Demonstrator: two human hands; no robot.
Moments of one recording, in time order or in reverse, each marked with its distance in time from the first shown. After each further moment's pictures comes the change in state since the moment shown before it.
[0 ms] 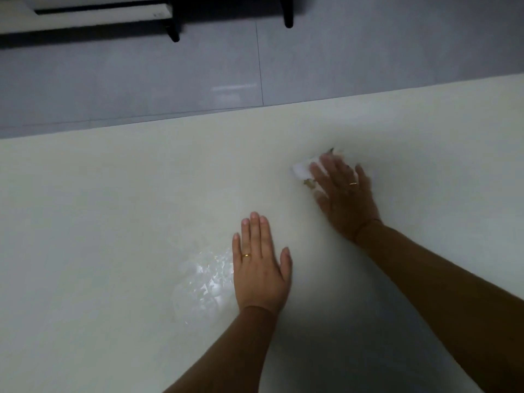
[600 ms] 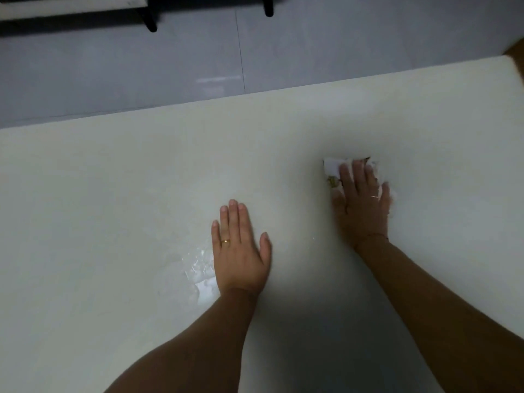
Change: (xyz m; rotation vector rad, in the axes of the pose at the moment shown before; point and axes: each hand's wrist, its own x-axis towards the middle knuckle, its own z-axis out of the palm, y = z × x) left_hand 0.001 0.001 -0.003 -0.009 0.026 0.000; right_hand -0.060 0.025 0.000 0.109 -0.039 0.432
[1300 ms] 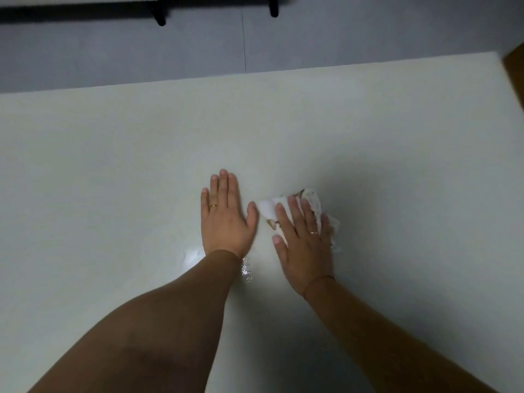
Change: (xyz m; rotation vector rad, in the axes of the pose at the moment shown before) left_hand -0.003 0.000 0.002 0.036 0.027 -0.014; right_hand -0.123 -0.046 0.026 -0.057 0.008 -0.318
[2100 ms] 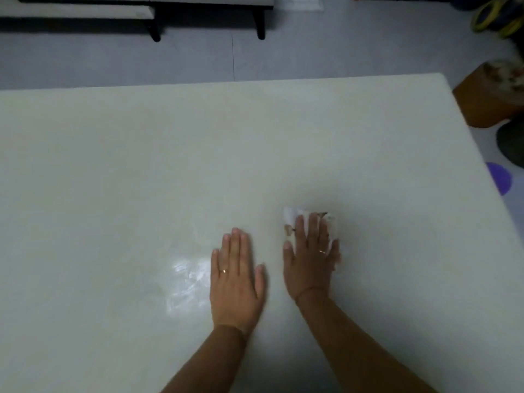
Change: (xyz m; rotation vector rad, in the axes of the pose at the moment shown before) left_hand -0.149 0.036 0.004 -0.180 0.003 0.075; right_hand -0.065 0.020 -0.002 0.073 0.013 0.361
